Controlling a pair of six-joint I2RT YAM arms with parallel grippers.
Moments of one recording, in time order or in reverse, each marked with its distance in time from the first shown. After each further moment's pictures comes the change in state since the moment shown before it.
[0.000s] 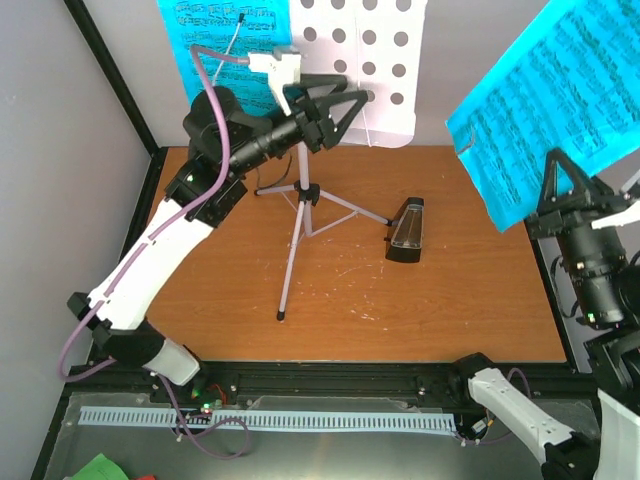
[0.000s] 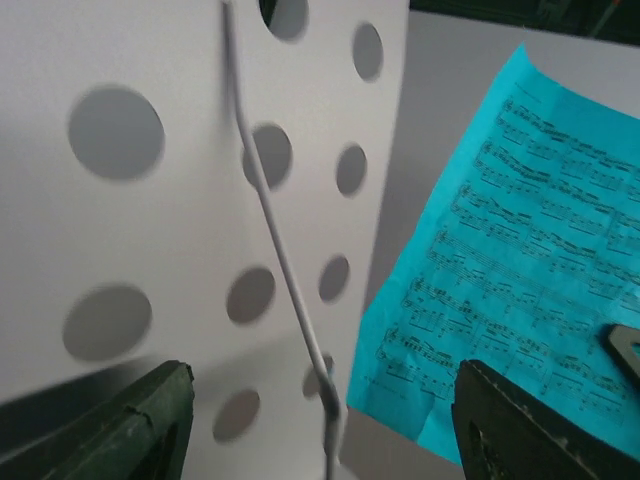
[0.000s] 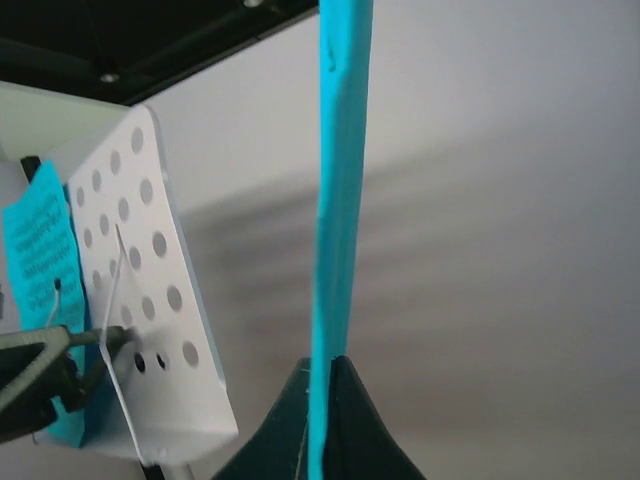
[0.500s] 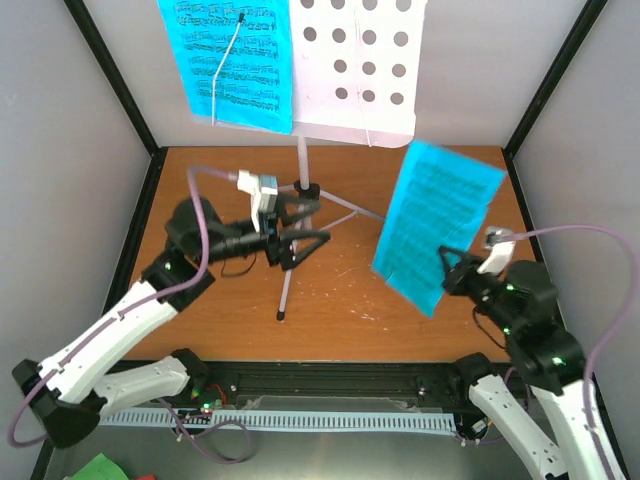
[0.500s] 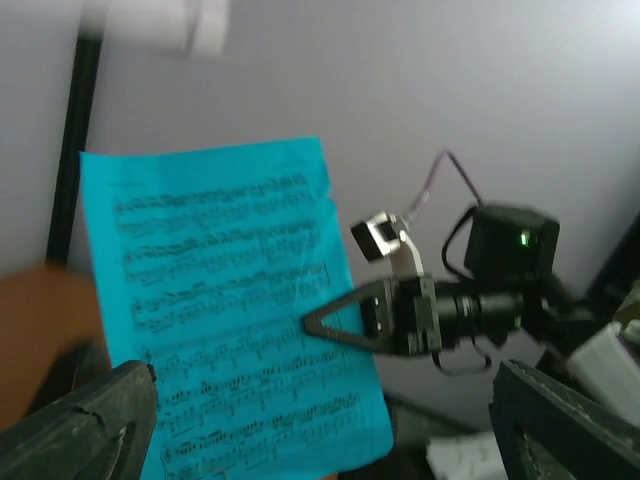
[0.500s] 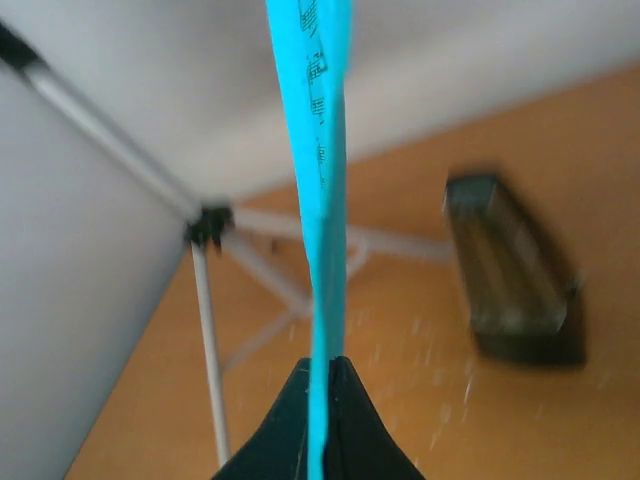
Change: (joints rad) left arm 0.000 -0.512 -0.826 0.201 0.277 0.040; right arm 0.000 -0.318 -0.687 -0.187 -0.149 0.277
